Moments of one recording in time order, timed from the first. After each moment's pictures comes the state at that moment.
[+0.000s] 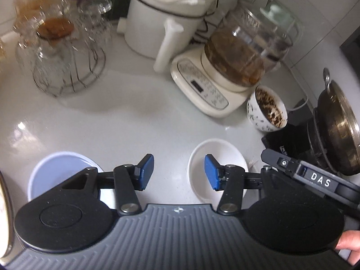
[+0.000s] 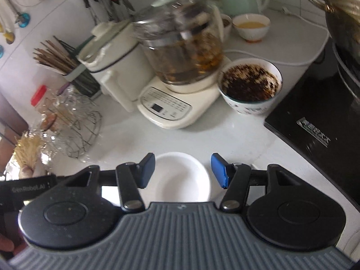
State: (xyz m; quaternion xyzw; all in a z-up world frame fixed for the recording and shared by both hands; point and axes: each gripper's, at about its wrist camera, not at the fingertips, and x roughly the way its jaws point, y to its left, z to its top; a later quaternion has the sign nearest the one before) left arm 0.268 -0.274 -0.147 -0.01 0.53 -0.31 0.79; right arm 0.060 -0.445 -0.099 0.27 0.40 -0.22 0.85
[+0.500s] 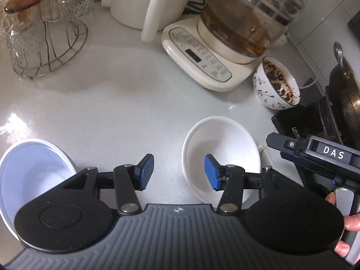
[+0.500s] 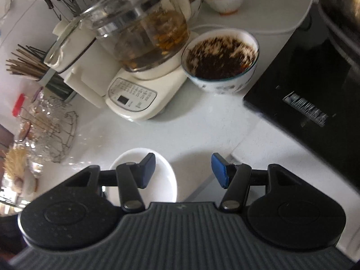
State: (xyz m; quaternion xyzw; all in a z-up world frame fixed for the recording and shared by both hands) left arm 0.266 -0.308 -0.199 0.02 0.56 -0.31 0.77; right arm 0.058 -0.480 -0.142 0.33 0.43 -0.22 0.81
